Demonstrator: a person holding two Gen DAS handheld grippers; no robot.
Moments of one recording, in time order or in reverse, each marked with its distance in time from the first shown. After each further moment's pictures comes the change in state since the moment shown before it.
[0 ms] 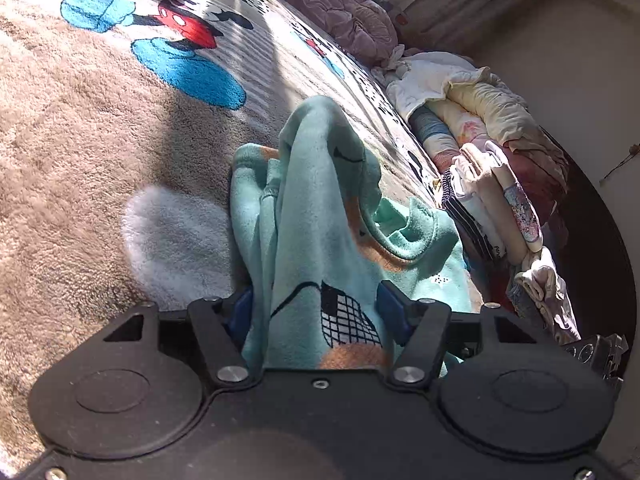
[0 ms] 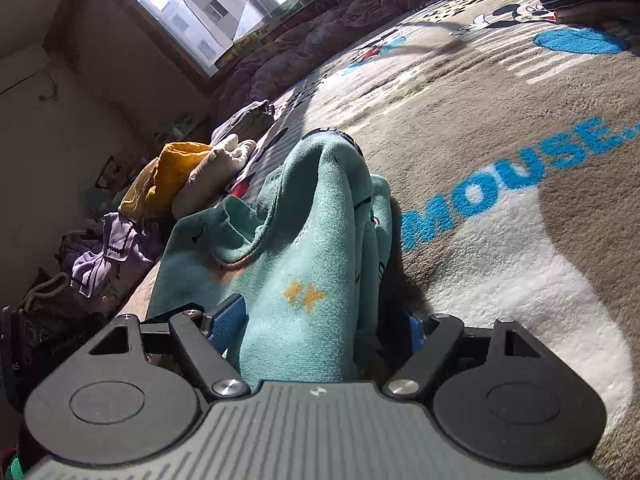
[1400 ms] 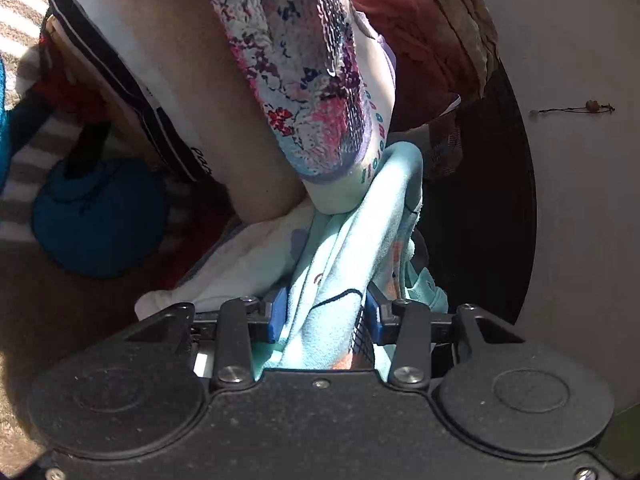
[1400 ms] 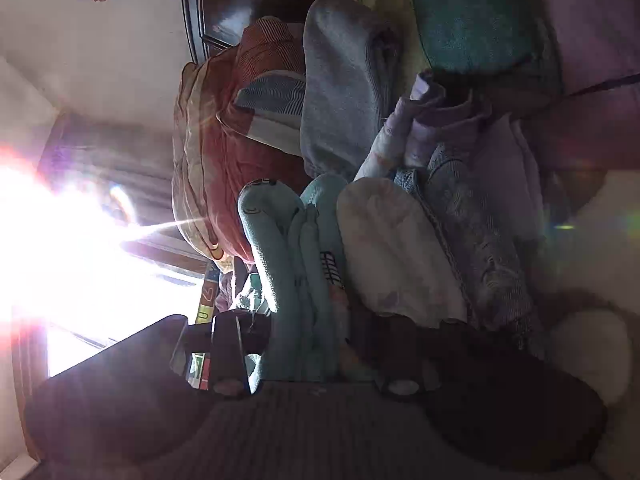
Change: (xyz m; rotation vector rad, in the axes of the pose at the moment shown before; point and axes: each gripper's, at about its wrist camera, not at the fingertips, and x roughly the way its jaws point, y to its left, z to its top) left arm 0.375 -0.390 -0.004 -0.123 0.488 -0.383; right arm -0.319 -0.324 0.185 0.672 -0.827 -0.115
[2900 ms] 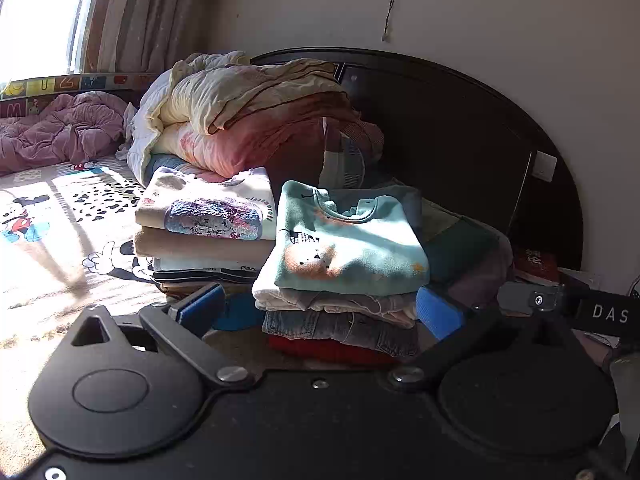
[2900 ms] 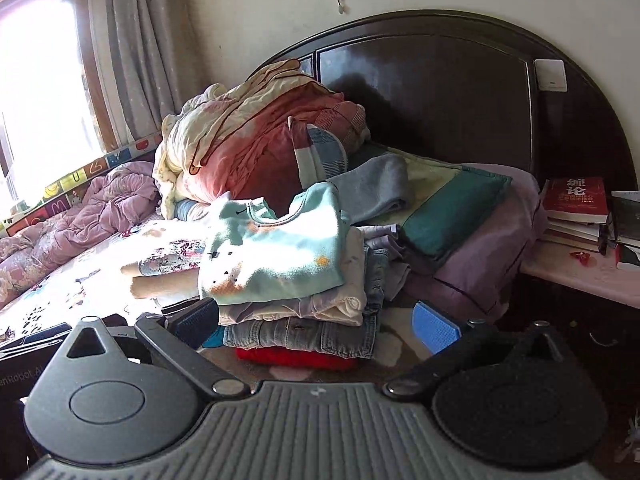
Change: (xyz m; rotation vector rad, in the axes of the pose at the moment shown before) left arm -0.204 -0.119 -0.205 0.986 -0.296 0.334; right arm -0.211 0.198 -0.151 -0.849 -0.102 -0.525
